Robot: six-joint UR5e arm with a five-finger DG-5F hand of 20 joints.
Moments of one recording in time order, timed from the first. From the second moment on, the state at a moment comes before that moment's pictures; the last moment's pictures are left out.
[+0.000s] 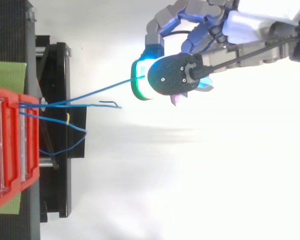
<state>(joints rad) 0.09 -2.20 -1.17 -3.19 -1.30 0.06</state>
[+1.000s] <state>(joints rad) 0.09 -2.20 -1.17 -3.18 -1.30 0.06</state>
